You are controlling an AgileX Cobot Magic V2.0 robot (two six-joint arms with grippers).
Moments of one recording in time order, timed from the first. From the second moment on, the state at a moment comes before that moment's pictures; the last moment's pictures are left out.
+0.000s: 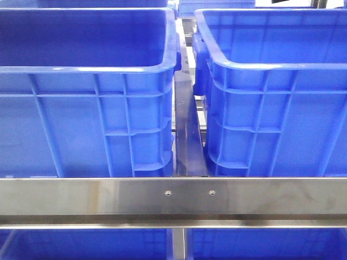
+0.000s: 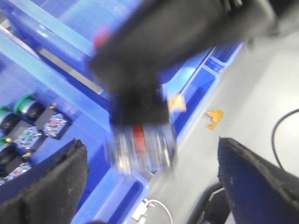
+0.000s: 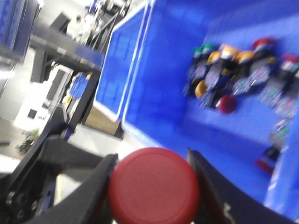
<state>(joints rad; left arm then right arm) -0.82 1.31 -1.33 -0.06 0.84 0.12 0.28 1.33 -0.95 1.60 0.79 -0.81</state>
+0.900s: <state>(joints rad) -0.23 1.12 -1.12 0.01 0.71 -0.04 -0.03 1.33 -0.96 1.56 0.70 -0.91</state>
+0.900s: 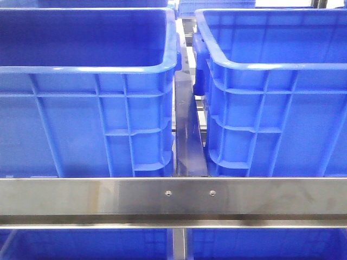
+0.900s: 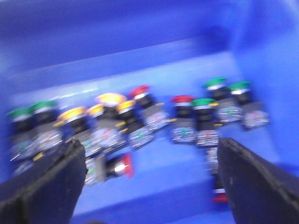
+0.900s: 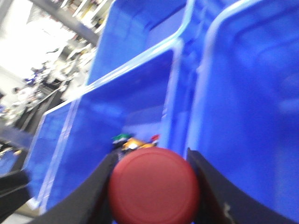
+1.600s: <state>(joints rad) -0.18 0.93 -0.94 0.01 0.62 -0.04 -0.03 1.42 -1.03 1.59 0.16 -1.23</state>
